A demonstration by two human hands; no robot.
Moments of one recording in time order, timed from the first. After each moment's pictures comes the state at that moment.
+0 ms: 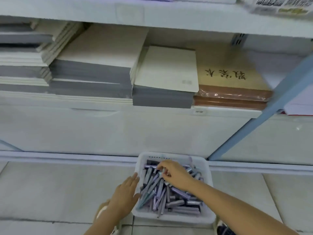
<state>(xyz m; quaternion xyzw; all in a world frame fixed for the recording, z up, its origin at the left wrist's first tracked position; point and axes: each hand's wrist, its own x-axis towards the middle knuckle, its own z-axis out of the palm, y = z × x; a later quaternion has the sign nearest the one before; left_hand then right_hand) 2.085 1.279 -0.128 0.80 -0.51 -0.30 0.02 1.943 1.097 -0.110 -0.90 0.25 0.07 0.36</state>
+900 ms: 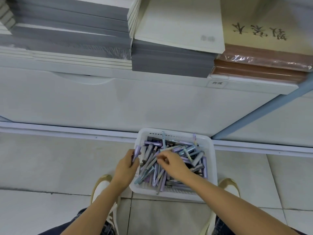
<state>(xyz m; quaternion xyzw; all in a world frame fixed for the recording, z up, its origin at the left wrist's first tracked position) 2.078 1.268 -0.149 0.80 -0.28 -0.37 0.37 1.939 1.129 -0.152 -0.83 0.33 0.07 0.45</state>
